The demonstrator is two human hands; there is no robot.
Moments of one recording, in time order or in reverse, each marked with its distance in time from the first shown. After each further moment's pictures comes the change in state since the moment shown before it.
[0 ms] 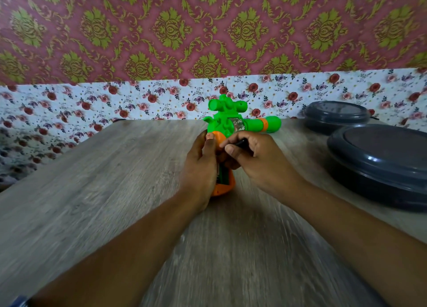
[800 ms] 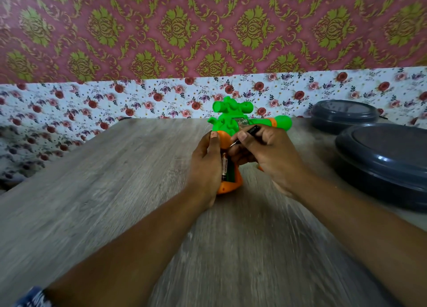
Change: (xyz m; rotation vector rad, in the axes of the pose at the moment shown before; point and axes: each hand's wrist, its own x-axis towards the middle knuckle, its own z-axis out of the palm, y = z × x) left_hand 0.005 -0.005 0.001 -0.091 0.032 -0.107; right_hand 0.003 -0.006 -0.001 0.310 0.041 0.140
